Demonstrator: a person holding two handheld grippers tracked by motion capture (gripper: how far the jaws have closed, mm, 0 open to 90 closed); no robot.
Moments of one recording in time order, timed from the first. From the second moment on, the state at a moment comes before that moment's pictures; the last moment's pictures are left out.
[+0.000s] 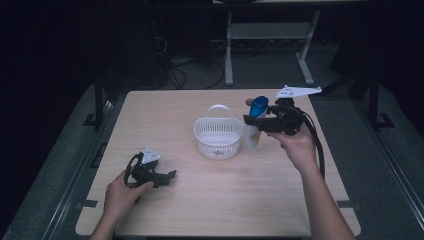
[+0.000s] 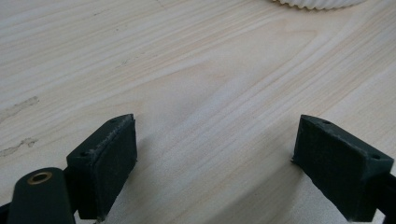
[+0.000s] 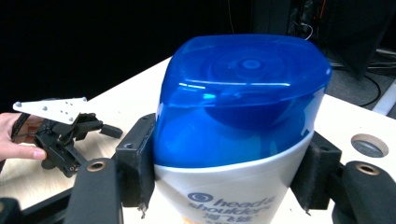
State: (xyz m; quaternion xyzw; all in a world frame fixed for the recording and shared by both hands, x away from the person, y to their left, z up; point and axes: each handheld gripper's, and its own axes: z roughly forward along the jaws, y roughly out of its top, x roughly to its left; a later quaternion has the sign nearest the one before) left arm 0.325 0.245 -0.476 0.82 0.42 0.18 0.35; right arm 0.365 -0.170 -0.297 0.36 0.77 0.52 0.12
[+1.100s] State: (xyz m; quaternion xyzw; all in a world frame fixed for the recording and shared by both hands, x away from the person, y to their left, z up) left arm 0.325 0.245 -0.476 0.82 0.41 0.18 0.35; right arm 0.403 -0.131 -0.292 0.35 0.77 0.52 0.11
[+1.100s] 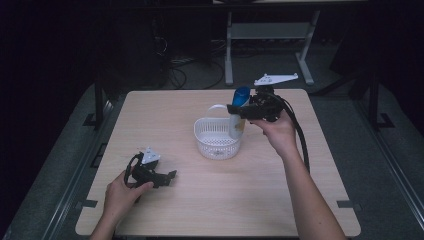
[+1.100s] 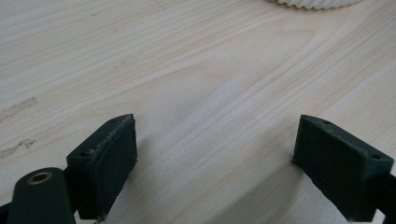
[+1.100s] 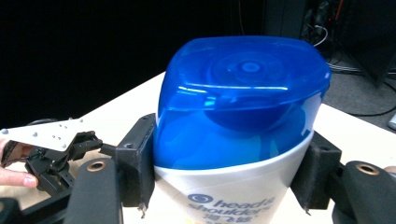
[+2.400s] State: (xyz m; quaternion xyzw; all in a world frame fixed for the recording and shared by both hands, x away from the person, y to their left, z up) left arm 0.324 0.245 -0.476 0.82 0.41 0.18 0.35; right arm 0.417 -0.117 -0.345 0.36 0.79 0.49 0.09
